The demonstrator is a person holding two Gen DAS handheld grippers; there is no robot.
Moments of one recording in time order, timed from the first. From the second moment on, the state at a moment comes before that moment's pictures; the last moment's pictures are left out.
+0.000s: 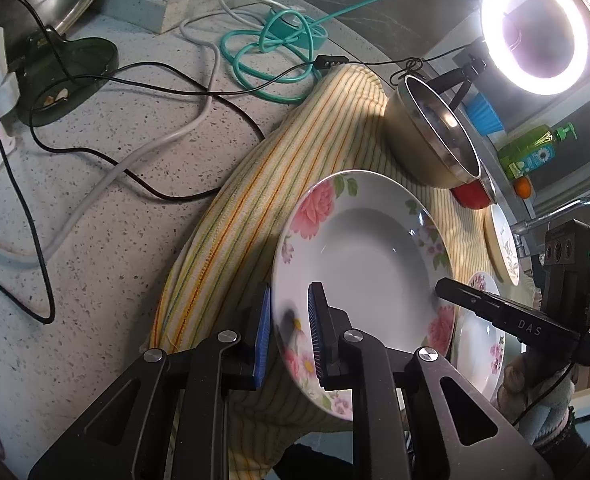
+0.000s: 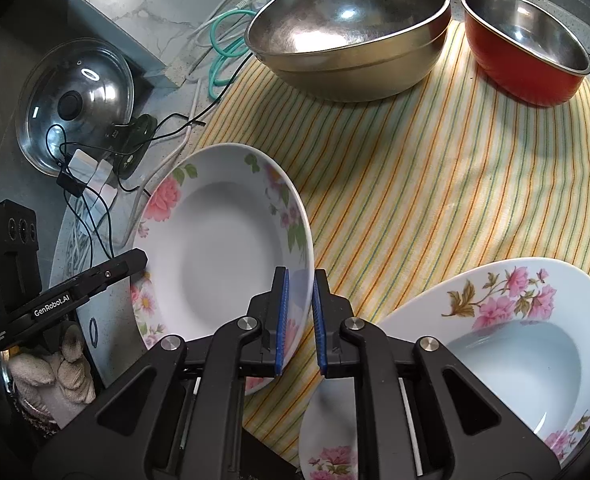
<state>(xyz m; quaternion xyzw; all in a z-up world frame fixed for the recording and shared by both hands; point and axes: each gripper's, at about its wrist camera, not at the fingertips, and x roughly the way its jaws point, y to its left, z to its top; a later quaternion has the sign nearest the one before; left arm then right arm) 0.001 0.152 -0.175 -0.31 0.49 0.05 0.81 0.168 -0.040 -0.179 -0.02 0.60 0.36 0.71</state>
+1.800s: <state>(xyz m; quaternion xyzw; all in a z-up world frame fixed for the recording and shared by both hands) 0.073 -0.023 -0.154 -0.19 0.54 -0.16 0.80 0.119 -0.265 -0.148 0.11 0.60 0.17 0.78</state>
